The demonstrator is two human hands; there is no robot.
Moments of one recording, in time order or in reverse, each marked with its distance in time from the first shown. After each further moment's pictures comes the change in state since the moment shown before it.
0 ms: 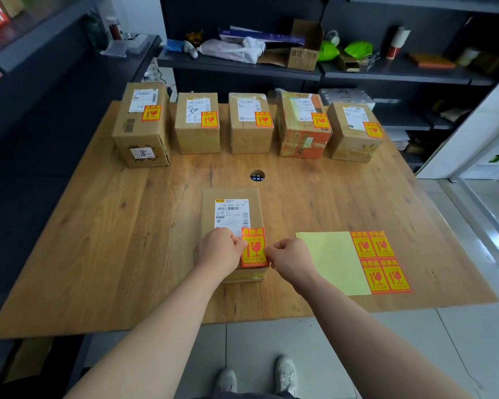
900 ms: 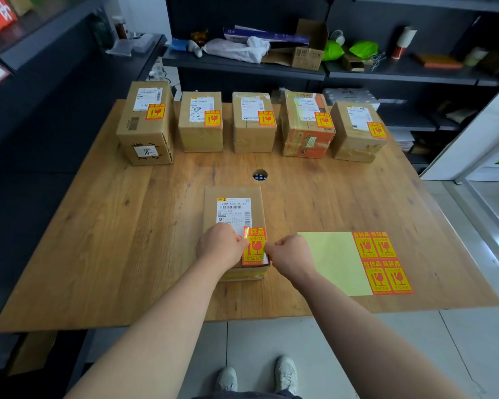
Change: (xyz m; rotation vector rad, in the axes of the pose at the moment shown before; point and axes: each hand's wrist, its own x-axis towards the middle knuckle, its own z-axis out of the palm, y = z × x) left_hand 0.008 0.003 -0.001 0.023 -0.038 -0.027; right_hand 0.010 0.002 0.004 -0.083 0.036 0.013
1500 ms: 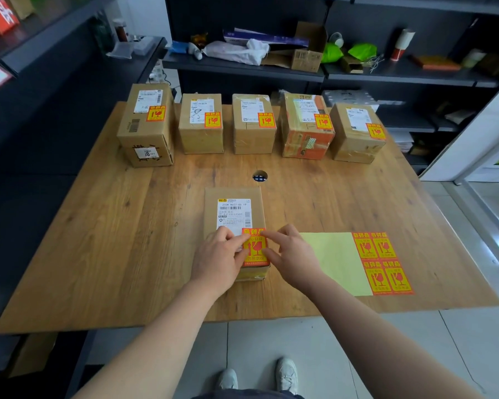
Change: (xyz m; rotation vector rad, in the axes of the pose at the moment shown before) left_hand -0.016 -0.033 0.023 0.054 0.199 0.431; right_hand -0.004 0.011 -0.012 -0.419 0.031 -0.545
